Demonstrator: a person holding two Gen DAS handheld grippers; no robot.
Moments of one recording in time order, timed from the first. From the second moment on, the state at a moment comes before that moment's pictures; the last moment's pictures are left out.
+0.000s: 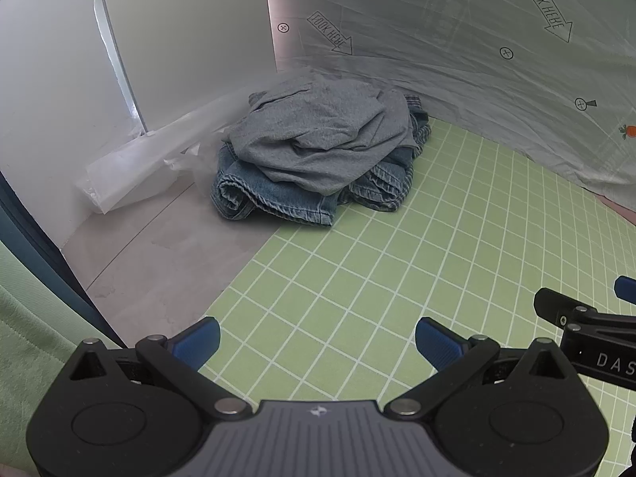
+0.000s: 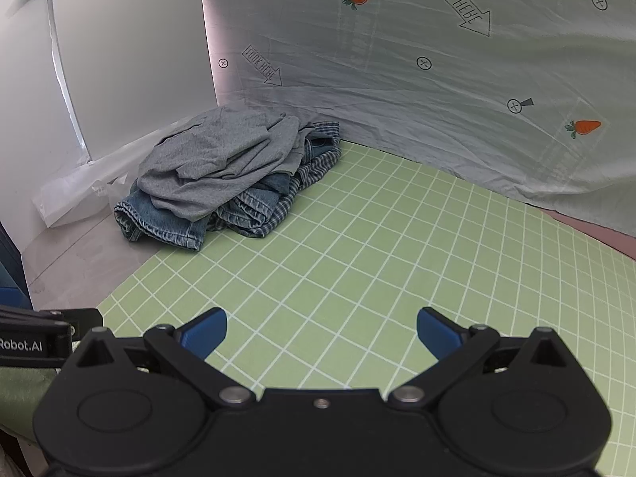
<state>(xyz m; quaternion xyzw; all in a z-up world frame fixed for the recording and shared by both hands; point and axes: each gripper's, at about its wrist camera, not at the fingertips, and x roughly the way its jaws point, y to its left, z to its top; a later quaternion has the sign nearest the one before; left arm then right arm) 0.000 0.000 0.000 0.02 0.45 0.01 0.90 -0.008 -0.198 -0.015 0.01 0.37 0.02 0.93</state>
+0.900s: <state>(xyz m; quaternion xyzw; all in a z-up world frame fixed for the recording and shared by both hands) 0.002 -0.008 0.000 0.02 0.45 0.02 0.89 -0.010 -0.204 -0.019 0.00 0.37 0.02 0.93</state>
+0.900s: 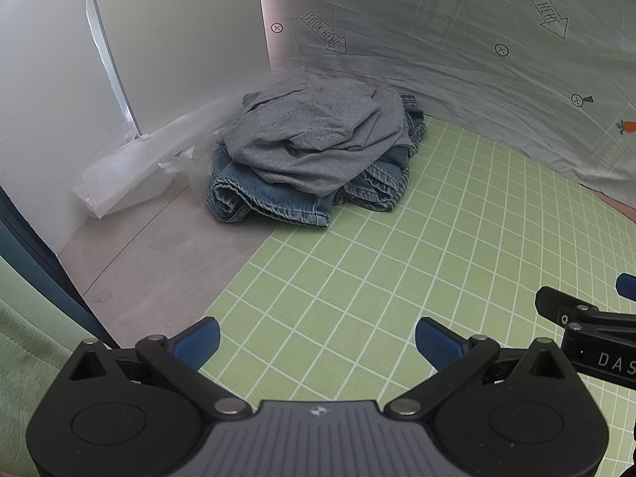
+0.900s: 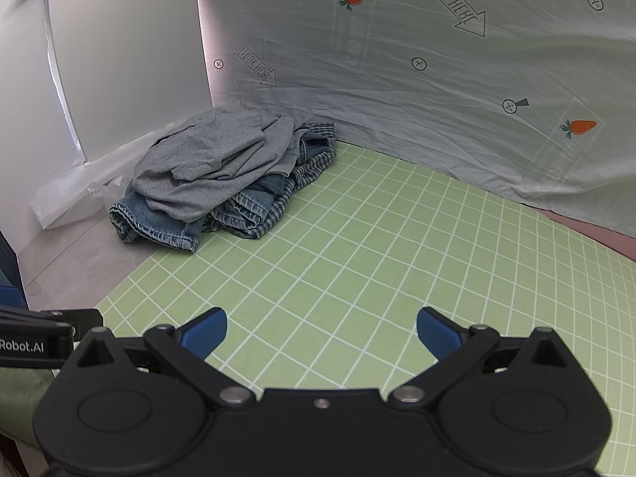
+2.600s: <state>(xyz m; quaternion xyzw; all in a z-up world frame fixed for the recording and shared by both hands) 0.063 0.003 -0.011 0.01 0.46 0.02 0.89 0.047 -0.190 -0.033 -0.01 0.39 0.04 0.92</state>
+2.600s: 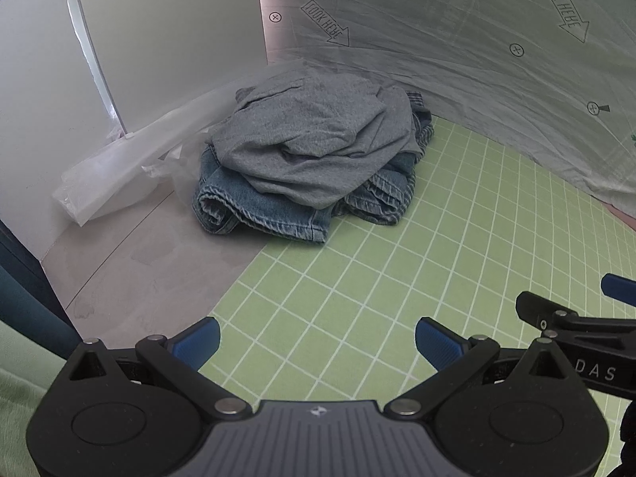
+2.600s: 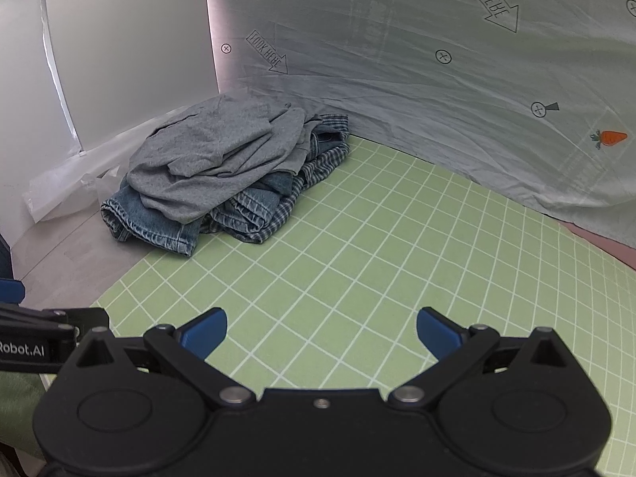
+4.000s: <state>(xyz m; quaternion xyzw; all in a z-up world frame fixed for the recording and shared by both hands) 0.251 0.029 -0.009 -0.04 0.36 -0.01 0.93 0.250 -0.187 -0.031 -0.02 0.27 0.07 0.96</state>
